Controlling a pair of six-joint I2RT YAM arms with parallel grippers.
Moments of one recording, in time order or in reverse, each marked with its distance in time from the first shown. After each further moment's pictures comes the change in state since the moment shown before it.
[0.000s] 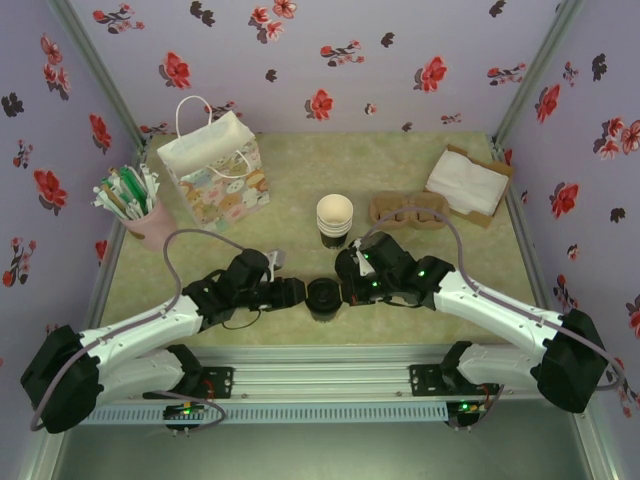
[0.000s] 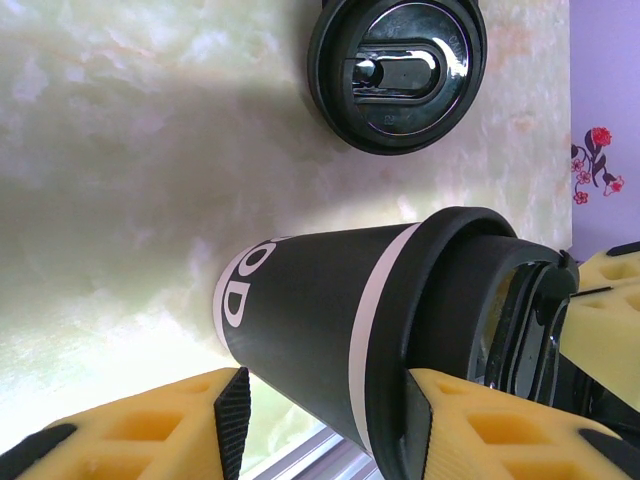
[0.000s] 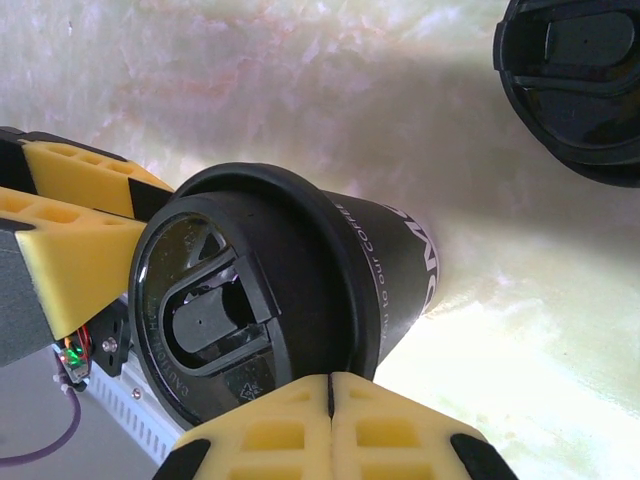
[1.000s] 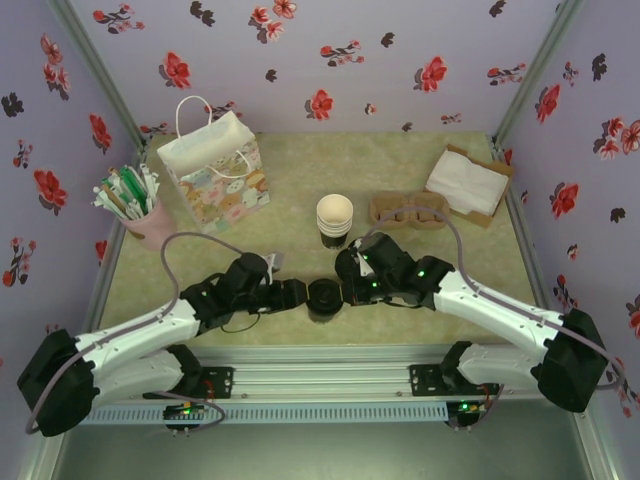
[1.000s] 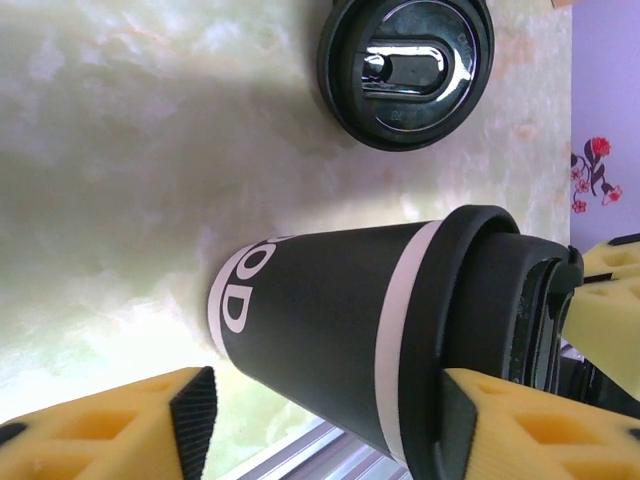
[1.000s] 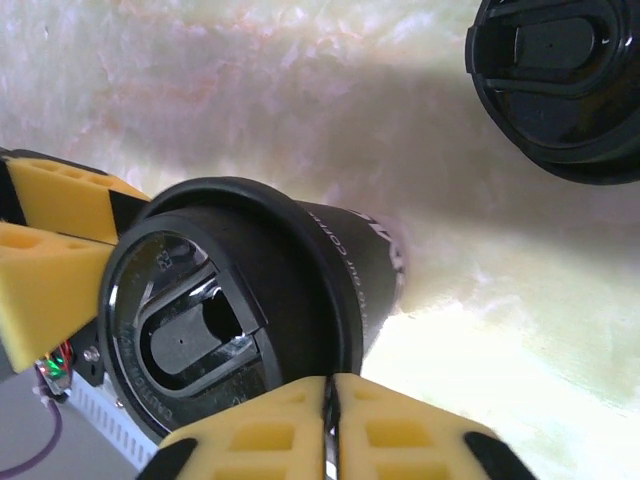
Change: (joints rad) left arm -0.021 -0.050 -0.019 -0.023 -0.040 -0.043; right arm 0.015 -0.002 0.020 -0.045 0.056 0.002
